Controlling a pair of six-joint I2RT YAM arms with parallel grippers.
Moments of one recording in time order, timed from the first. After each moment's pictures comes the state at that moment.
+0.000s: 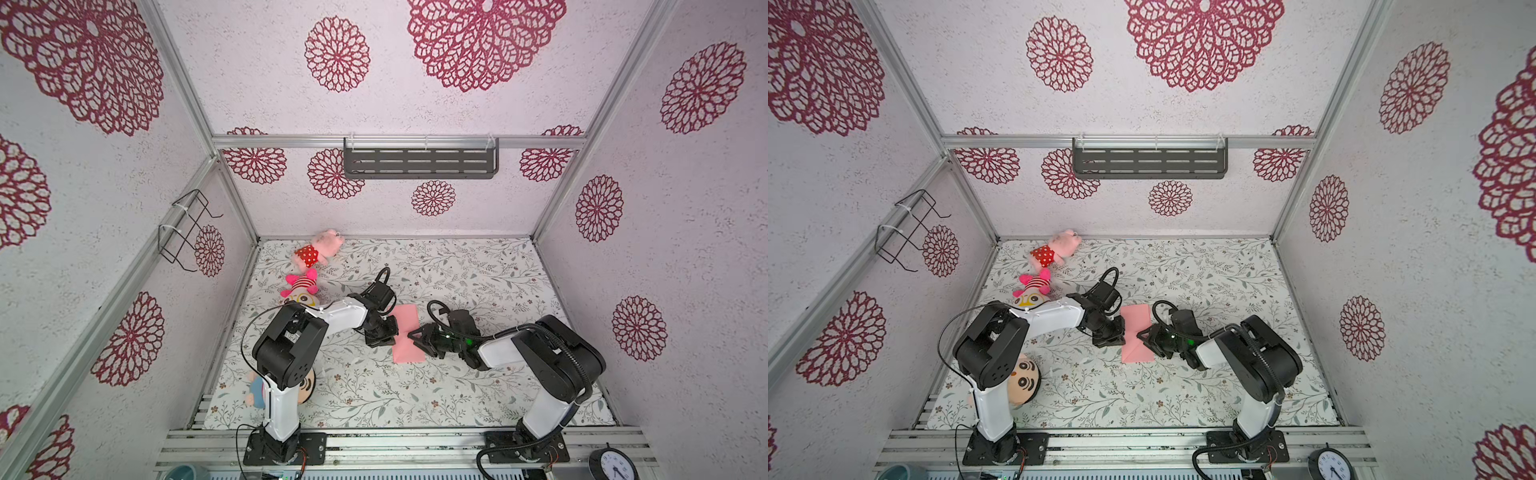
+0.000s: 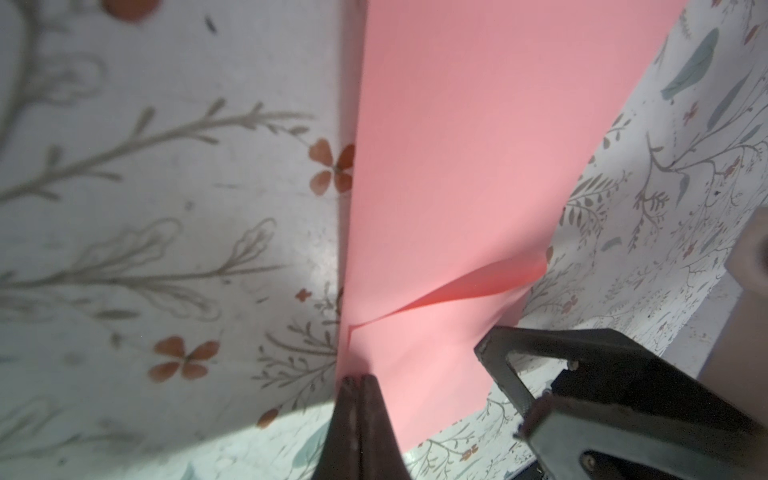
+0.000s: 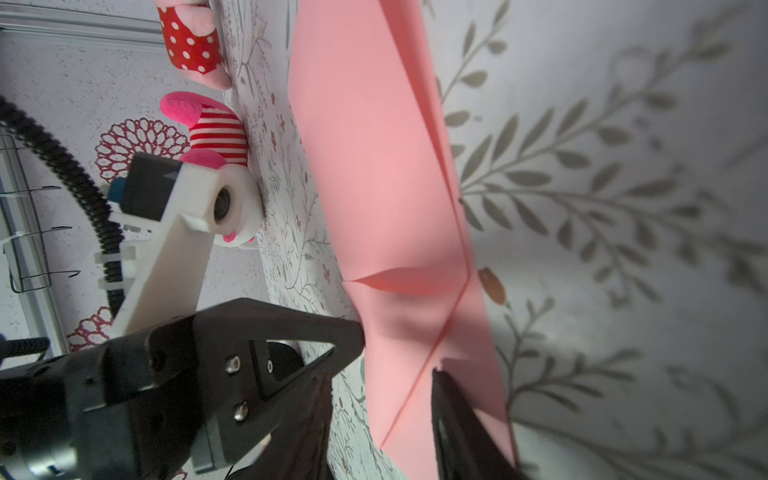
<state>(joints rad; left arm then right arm) -0.62 1.94 1.18 -0.52 0.33 -0.83 0.58 1.76 0.54 0.62 -0.50 1.22</state>
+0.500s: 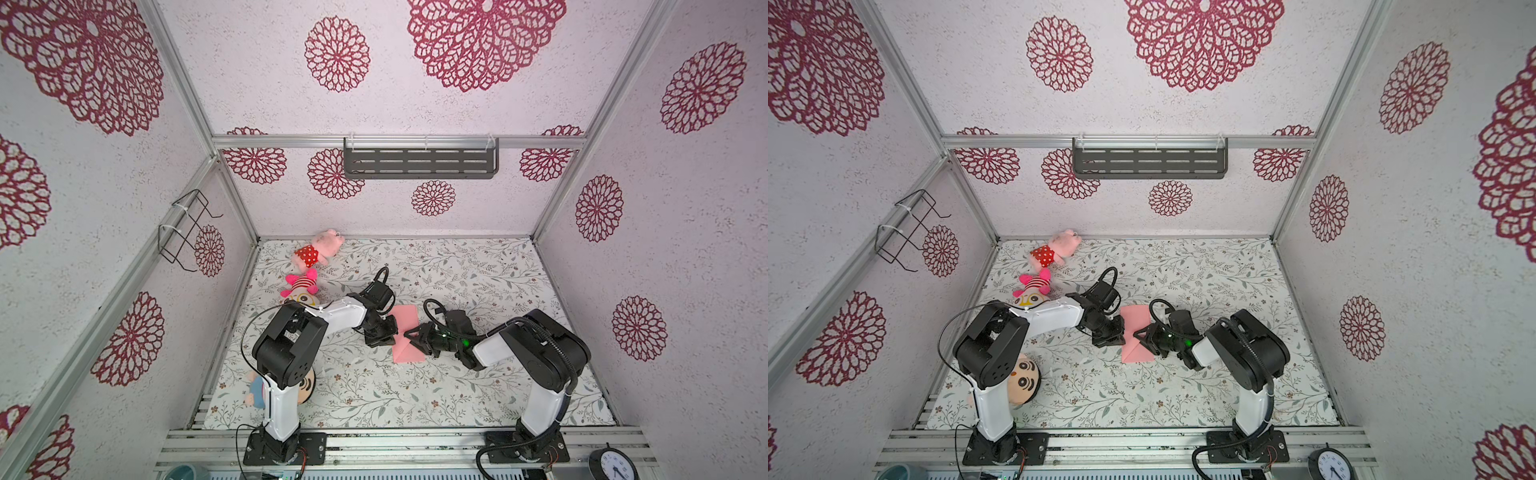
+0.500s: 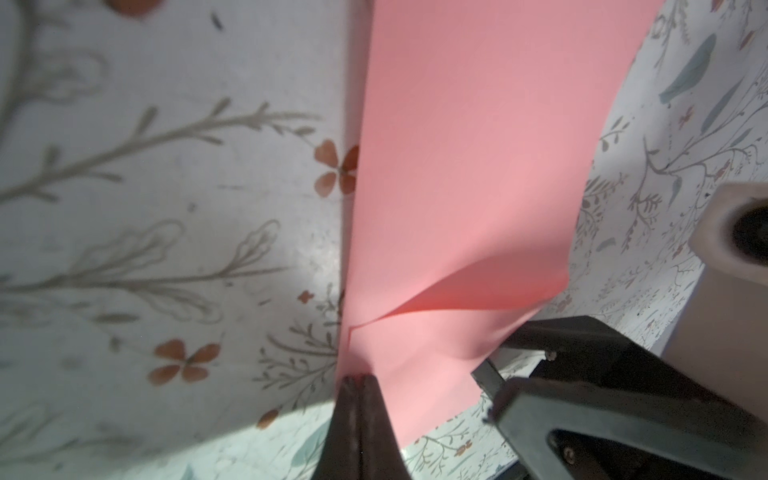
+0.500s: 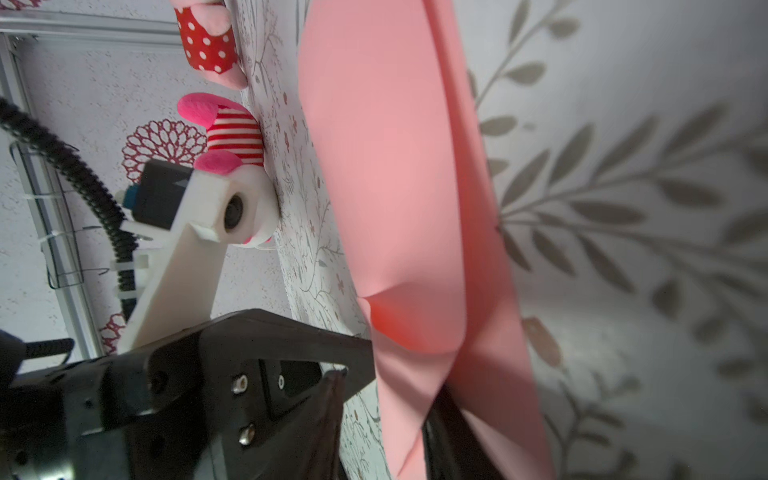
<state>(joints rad) -0.61 1.94 1.18 -0.52 0.36 -0.83 0.59 1.84 0.55 0.75 -0.53 1.28</state>
